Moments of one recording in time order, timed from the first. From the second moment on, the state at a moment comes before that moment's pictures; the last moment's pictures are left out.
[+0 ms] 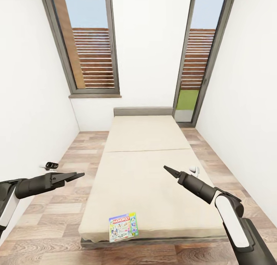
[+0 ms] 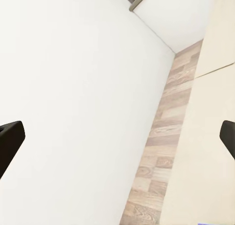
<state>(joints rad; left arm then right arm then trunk) -0.49 0.40 0.21 -1.30 0.38 1.03 -1.54 -0.35 -0.12 -0.03 -1.51 -0.81 0.70 0.46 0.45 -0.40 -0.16</state>
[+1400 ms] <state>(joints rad) -0.49 0.40 0.21 -1.29 0.38 1.03 -1.54 -0.35 -0.12 -0.03 -1.51 -0.81 0.70 0.47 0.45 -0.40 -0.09</state>
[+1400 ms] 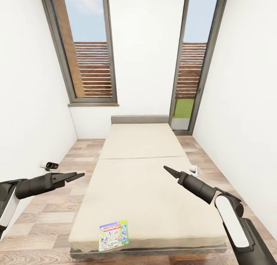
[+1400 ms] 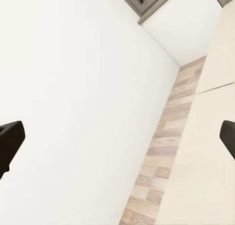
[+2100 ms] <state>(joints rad) -0.49 0.40 0.21 -1.29 0.38 1.03 -1.54 -0.35 -0.12 -0.04 -1.51 -0.81 0.71 0.46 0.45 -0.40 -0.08</state>
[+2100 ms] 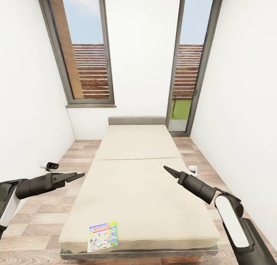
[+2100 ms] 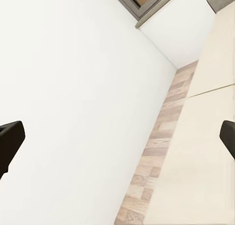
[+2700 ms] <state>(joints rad) -0.49 0.40 0.21 -1.29 0.38 1.03 -1.54 -0.35 -0.12 -0.04 -1.51 -0.81 0.70 0.47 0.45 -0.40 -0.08</state>
